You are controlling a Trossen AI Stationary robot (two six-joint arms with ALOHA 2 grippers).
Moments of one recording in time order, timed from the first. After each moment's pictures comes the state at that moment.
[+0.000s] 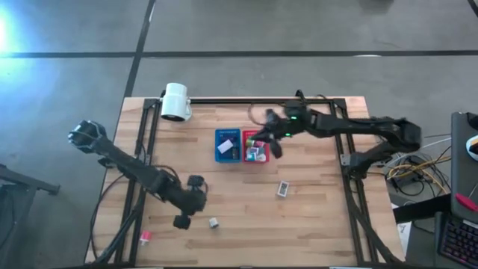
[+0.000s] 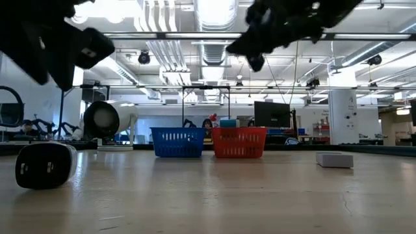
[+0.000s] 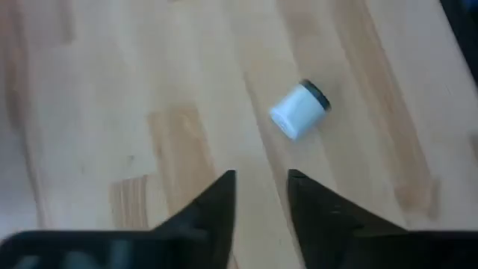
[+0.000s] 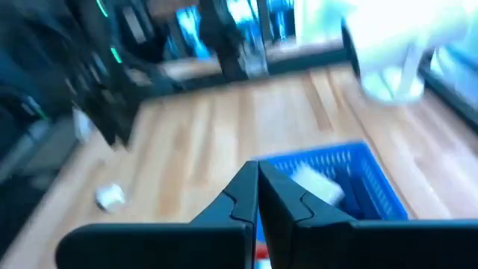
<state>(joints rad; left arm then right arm) -0.53 1.42 0.89 -0.56 -0.09 -0.25 -0.29 1.39 0.90 0.11 -0.41 0.12</state>
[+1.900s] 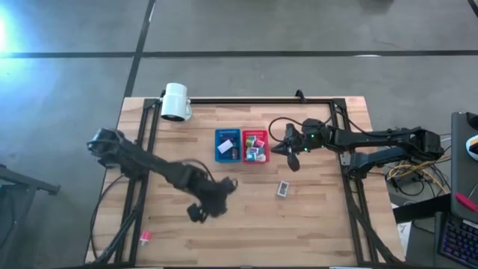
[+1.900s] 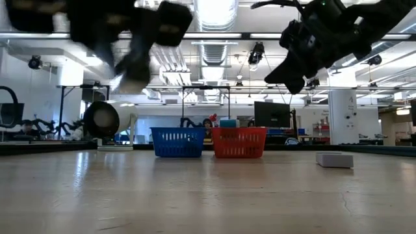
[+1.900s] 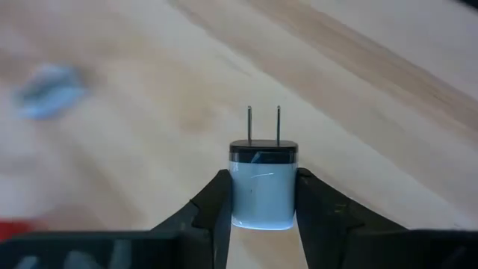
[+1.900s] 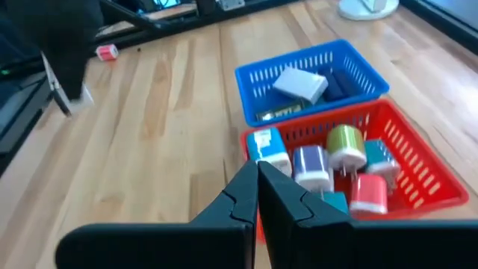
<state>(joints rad) -0.34 1.67 1.17 -0.59 0.11 0.58 -0.27 1.14 0.52 0.16 -0.28 0.15</state>
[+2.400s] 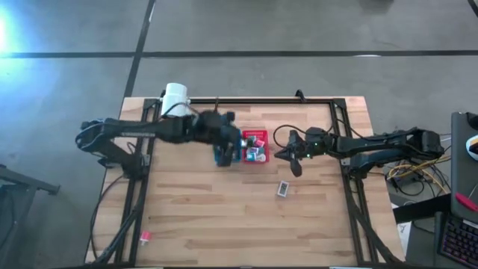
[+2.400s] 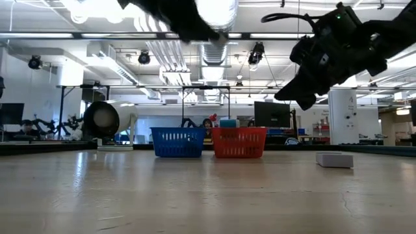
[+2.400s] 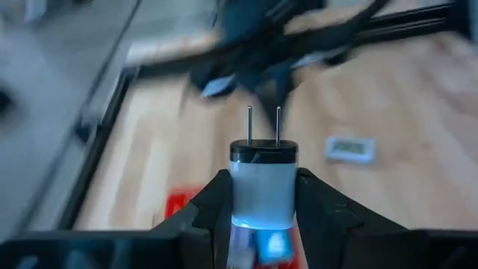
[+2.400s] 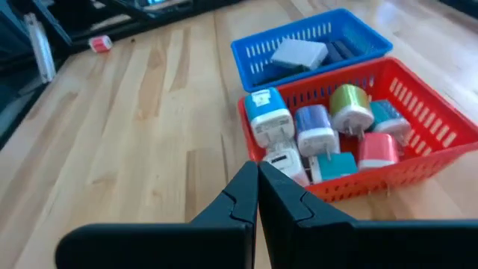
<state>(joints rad) 0.14 1.50 1.17 -0.20 0.08 0.28 -0.24 1.14 0.34 0.36 -0.23 0.21</state>
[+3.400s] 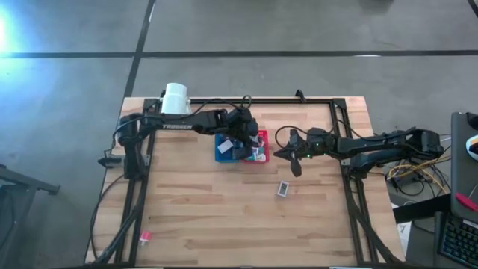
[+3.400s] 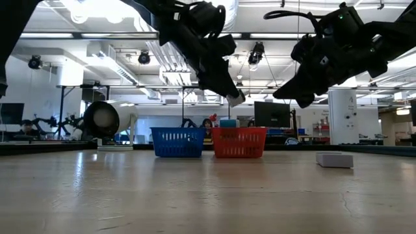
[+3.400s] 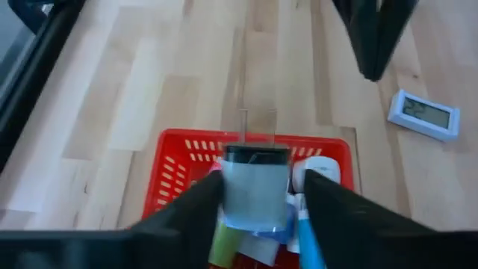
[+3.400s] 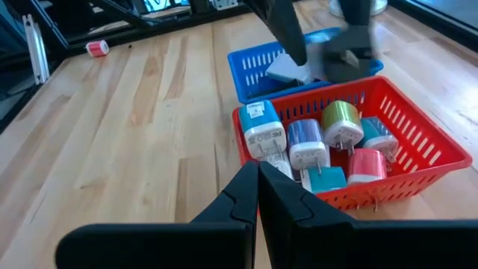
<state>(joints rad) 0.25 1.89 1.42 -0.35 0.12 0.14 -0.24 1.15 0.32 0.43 -0.21 0.16</state>
